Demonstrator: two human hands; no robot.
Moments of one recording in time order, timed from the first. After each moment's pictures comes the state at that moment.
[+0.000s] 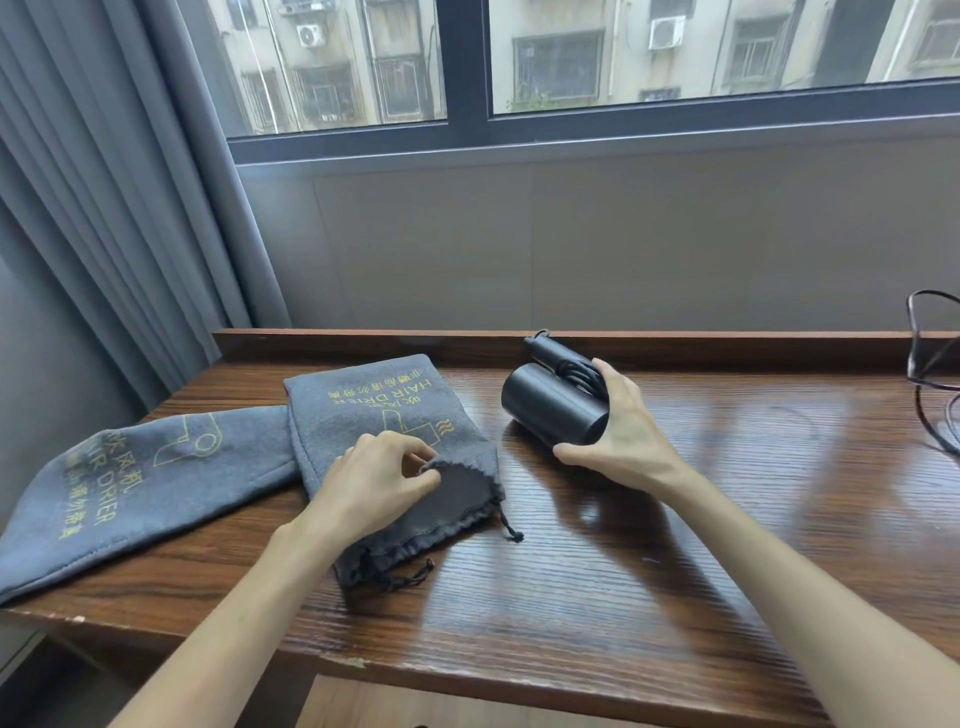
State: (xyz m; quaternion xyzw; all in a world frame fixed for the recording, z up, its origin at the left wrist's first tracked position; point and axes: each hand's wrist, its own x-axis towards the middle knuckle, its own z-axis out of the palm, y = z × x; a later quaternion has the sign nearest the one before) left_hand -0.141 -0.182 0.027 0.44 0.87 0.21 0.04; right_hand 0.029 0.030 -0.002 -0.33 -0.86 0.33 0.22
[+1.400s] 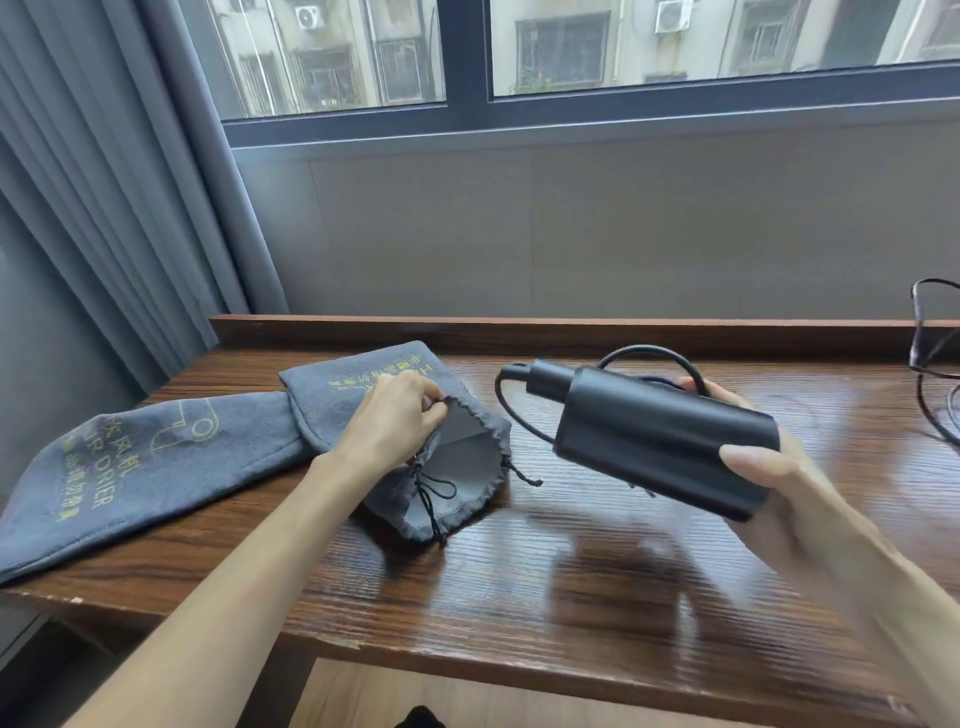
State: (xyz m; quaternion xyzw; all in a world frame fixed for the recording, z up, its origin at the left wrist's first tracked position) left_hand -0.150 -0.139 0.040 0.46 0.85 0.25 -0.02; right_hand 0.147 -0.009 0.028 -0.10 -0.60 0.74 0.29
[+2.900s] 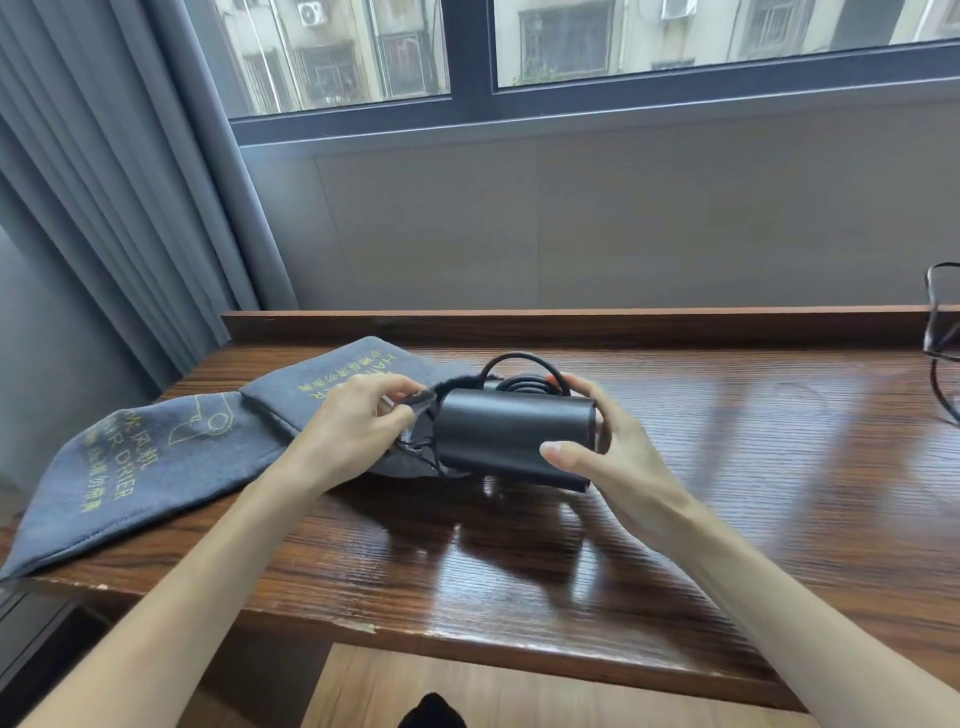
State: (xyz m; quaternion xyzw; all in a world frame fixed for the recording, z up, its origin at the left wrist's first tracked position) left_hand -0.142 -0.191 0.065 0.46 0.83 0.31 0.05; right_hand 0.052 -0.037 0.002 -0.16 -0.70 0.63 0.28
